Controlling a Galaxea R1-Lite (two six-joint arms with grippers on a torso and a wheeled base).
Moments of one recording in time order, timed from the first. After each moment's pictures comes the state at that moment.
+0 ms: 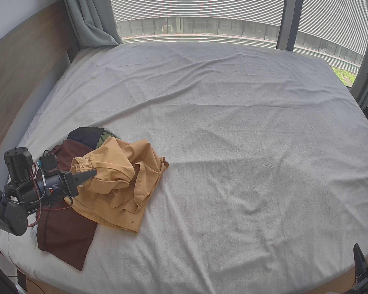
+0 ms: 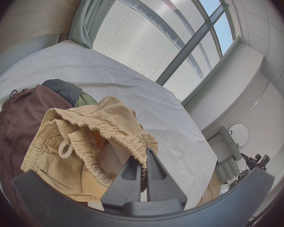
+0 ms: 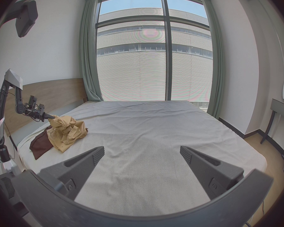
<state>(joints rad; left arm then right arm) 0.04 1.80 -0.42 -1.09 -0.67 -0.29 0.01 0.02 -0.02 0.00 0.02 0.00</state>
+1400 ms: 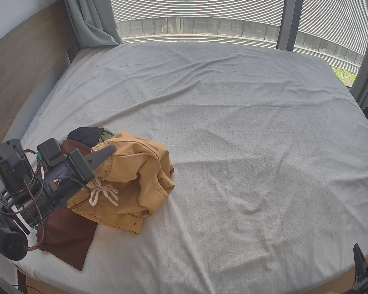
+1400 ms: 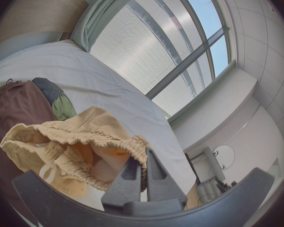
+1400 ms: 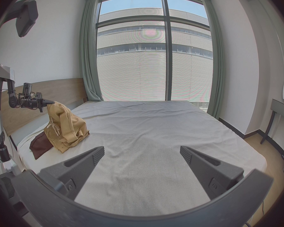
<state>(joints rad) -0.35 1.57 -0.38 -1.20 -0.26 -0.71 0.01 0.02 -0.02 0.00 0.02 0.00</state>
